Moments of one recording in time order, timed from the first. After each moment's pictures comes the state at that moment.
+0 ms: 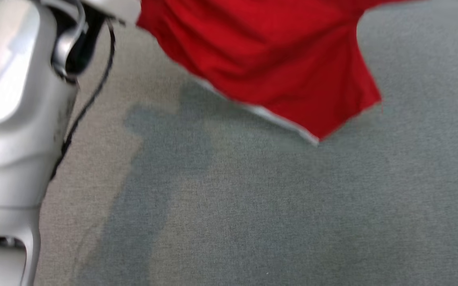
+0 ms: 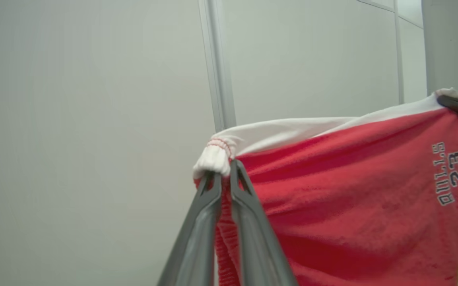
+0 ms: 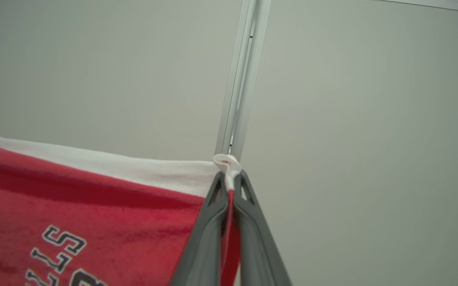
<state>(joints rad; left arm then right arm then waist) -1.14 0.24 -0.43 0.41 -0.52 -0.10 -0.11 -1.09 -0.37 0.16 0.33 0.31 0.13 -0.10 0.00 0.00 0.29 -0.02</state>
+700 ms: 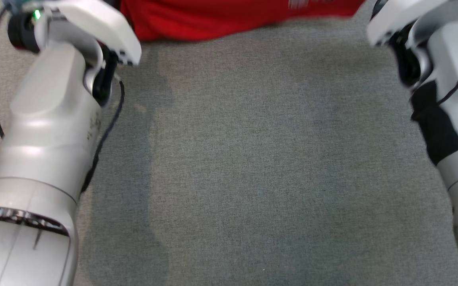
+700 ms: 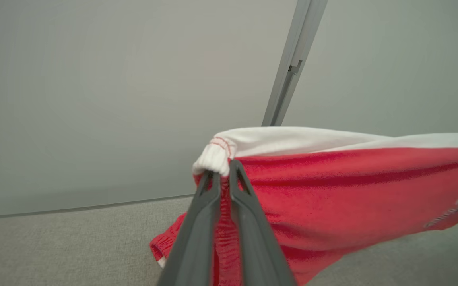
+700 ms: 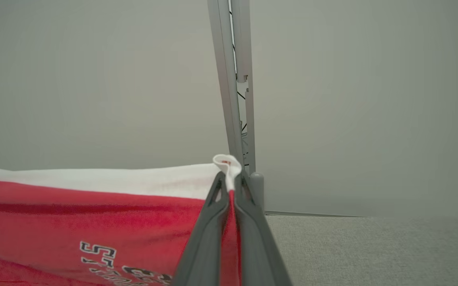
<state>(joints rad) -1.27 0.08 -0.42 1.16 -0.56 -0.12 -0.26 -1.29 -0.10 0.29 1.08 0.40 0.13 -0.24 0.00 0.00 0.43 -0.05</state>
